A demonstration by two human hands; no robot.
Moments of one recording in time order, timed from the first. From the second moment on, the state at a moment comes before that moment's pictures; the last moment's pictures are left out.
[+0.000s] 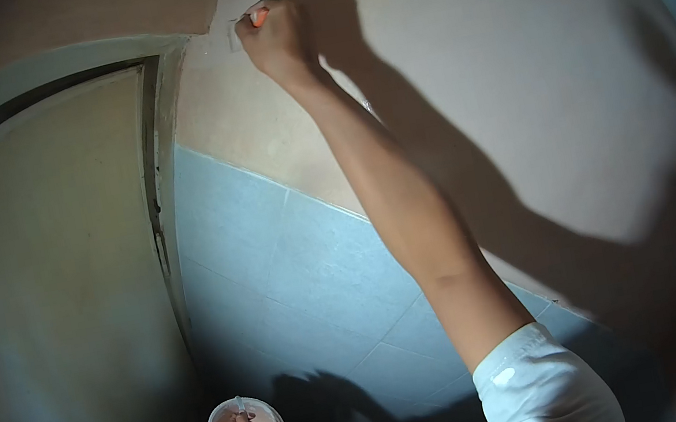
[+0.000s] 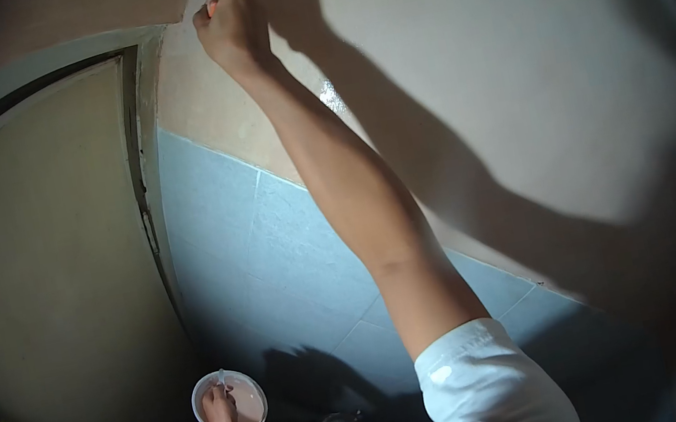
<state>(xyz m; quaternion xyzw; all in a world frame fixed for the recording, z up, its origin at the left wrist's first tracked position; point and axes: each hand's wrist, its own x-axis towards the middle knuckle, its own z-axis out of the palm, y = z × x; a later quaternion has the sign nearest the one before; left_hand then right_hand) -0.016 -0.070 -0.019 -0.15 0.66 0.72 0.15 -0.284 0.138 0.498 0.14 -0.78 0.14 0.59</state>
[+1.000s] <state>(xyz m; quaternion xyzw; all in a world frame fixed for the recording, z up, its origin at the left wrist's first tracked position) -0.003 -0.036 -0.028 -0.07 0.72 0.67 0.16 -0.120 0.198 0.631 0.14 -0.90 -0.20 0.35</state>
